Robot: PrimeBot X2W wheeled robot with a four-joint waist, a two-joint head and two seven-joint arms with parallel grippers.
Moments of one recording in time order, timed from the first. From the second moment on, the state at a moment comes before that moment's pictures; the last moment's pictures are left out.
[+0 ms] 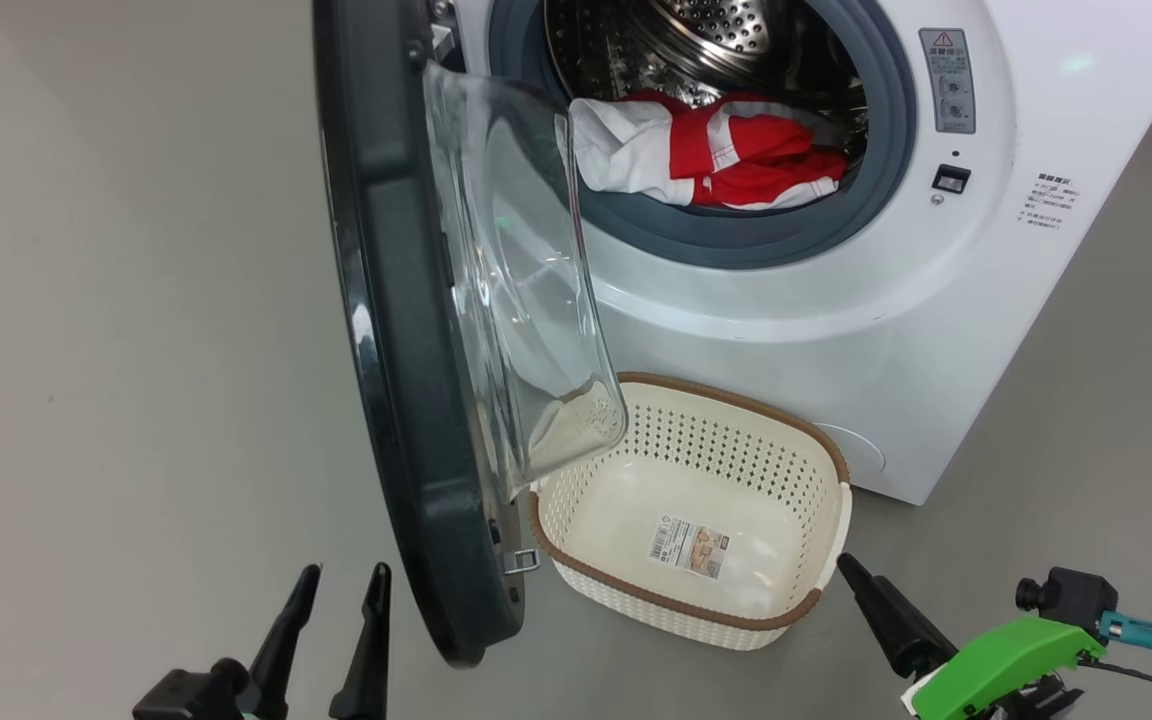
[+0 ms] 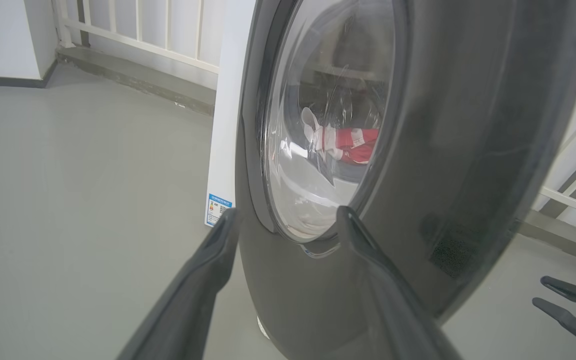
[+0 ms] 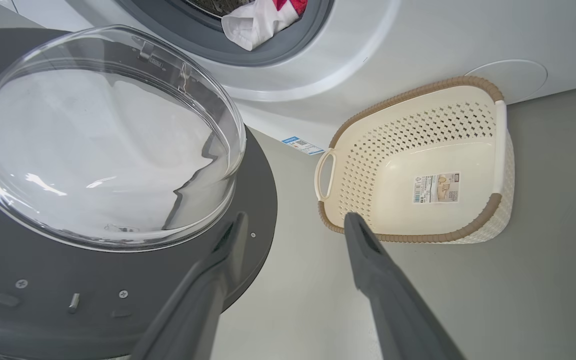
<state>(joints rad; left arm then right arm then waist) -0.02 0.04 -0.10 0.24 -0.40 -0.13 -0.25 -0.13 -0.25 0.40 0.44 1.39 0.12 -0.05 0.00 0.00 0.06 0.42</state>
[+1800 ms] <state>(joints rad) 0.00 0.04 -0.08 0.23 -0.39 -0.13 -0.25 -0.02 -0.14 0.15 0.29 0.41 0.12 -0.25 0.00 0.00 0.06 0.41</state>
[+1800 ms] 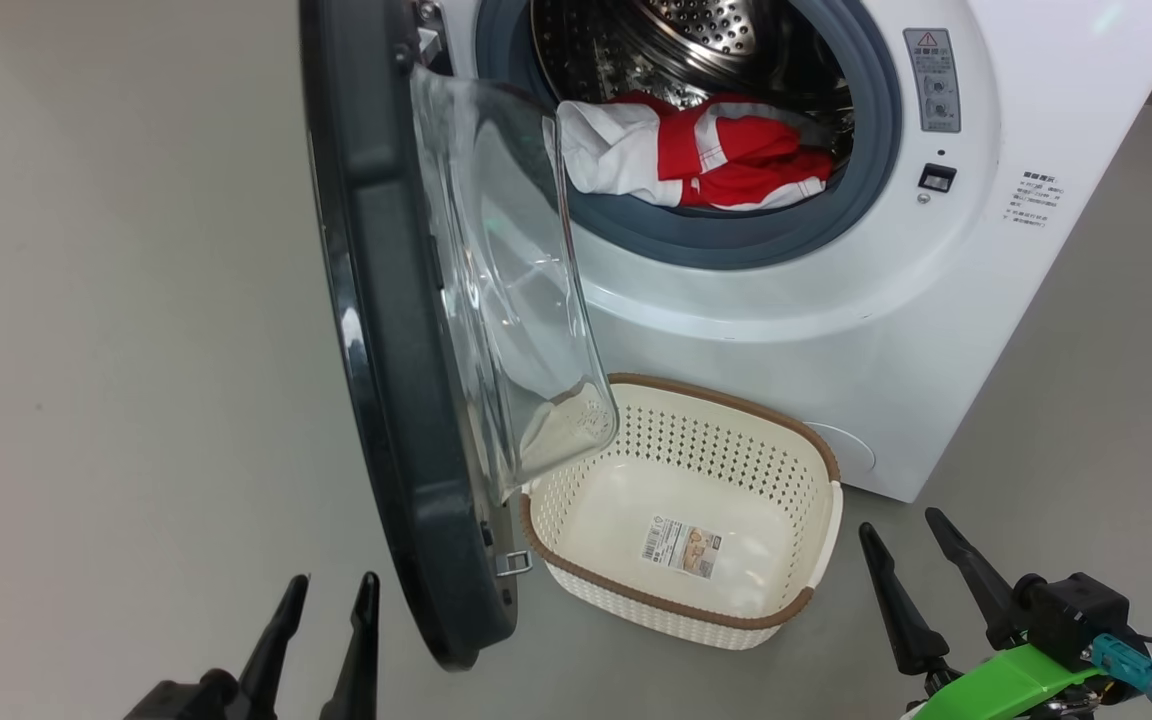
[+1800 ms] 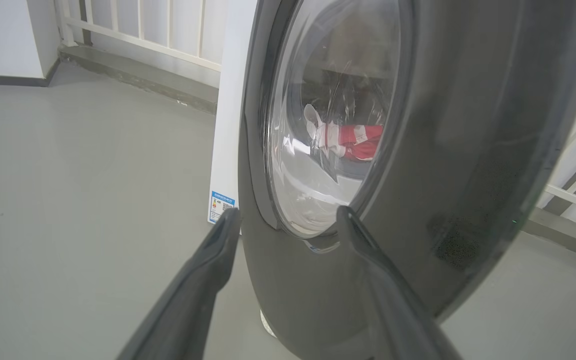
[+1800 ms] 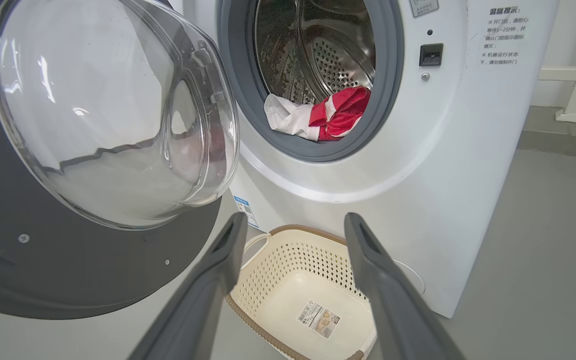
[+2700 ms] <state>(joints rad) -0.07 0.04 -0.19 -0.28 -0.42 -0.12 -0.26 -0.02 -0.14 0.14 0.27 0.40 0.12 -0.25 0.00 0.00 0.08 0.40</state>
